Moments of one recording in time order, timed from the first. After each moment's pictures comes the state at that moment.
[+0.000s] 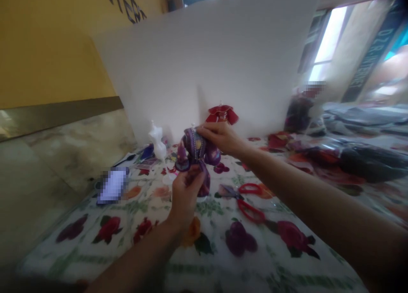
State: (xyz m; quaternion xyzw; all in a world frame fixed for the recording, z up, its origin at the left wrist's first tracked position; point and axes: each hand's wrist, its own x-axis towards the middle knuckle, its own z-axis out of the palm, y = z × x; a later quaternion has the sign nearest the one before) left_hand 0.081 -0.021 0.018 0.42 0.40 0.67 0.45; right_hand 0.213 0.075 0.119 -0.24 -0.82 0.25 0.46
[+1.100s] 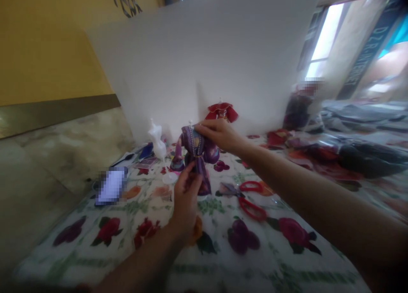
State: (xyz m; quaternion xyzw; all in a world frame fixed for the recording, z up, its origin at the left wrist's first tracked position) left_hand 0.076 -0.022 0.000 0.40 0.39 0.69 0.46; right_hand 0.207 0.076 0.122 -0.25 -0.83 0.25 0.44
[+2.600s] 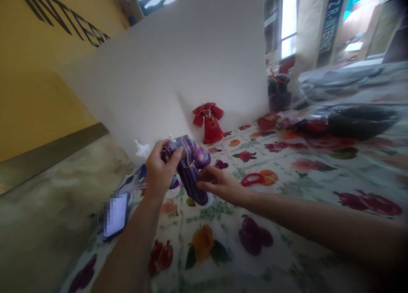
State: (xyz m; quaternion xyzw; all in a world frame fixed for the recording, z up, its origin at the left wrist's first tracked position) left_hand 0.030 0.038 0.097 0.68 0.47 0.56 0.09; right_hand 0.203 0.027 0.004 -0.32 -0.67 0.48 0.47
